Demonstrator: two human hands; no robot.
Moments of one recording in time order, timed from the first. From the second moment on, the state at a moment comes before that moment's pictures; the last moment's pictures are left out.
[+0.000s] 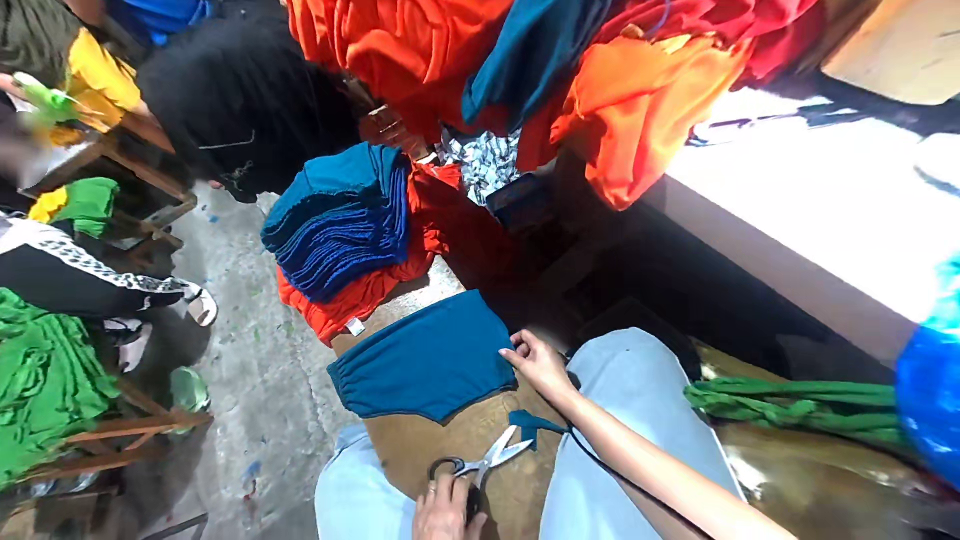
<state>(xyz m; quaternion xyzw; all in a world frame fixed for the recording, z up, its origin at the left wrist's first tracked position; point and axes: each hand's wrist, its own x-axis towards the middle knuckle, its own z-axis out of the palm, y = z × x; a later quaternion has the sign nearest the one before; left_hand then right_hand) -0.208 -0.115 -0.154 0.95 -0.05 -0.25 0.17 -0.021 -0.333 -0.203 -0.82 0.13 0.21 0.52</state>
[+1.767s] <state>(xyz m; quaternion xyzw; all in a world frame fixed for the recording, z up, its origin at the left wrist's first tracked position) -0.146 -0.023 -0.185 0.95 -0.01 -0.02 0.32 0.101 -0.307 -0.212 -0.80 0.15 0.23 0.54</state>
